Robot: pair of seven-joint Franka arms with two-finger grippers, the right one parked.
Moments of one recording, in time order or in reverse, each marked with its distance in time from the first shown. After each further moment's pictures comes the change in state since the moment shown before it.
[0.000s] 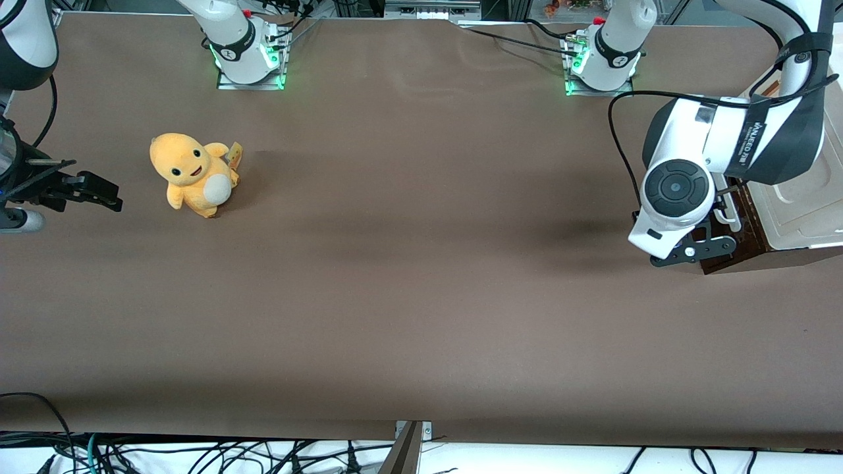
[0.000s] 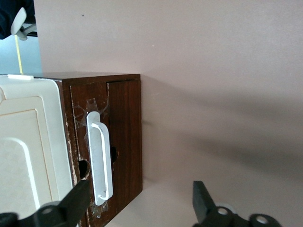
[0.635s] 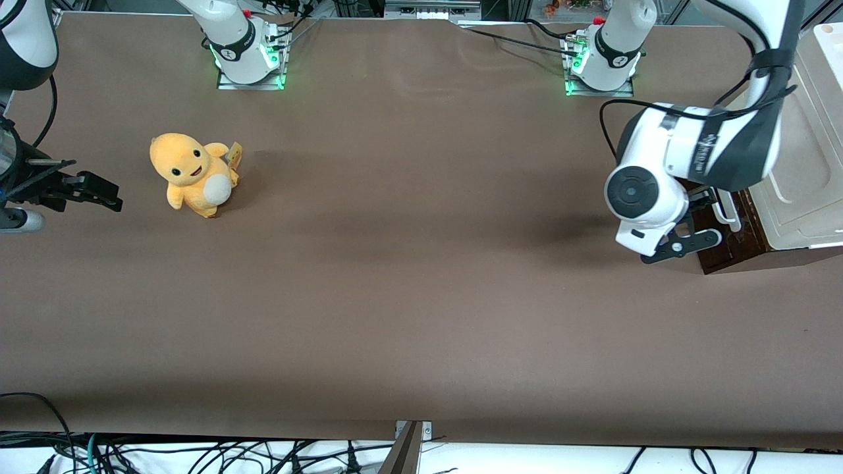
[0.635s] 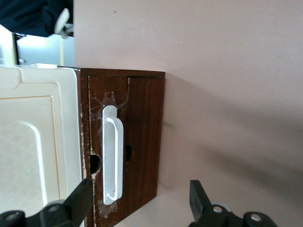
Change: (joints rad) arm -0.032 0.011 -0.017 -0.110 0.151 0.000 -0.187
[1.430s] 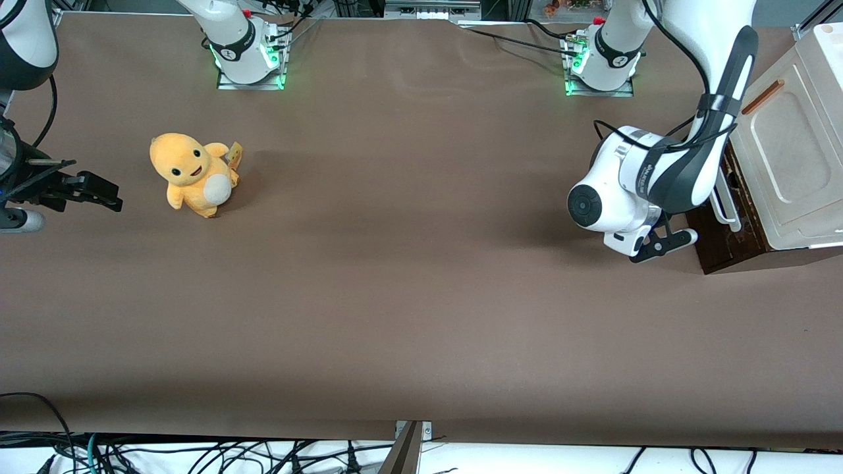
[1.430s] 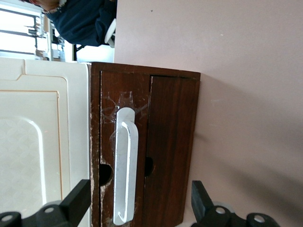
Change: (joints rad) arm -0.003 0.070 -0.006 -0.130 0.211 0.001 -0.173
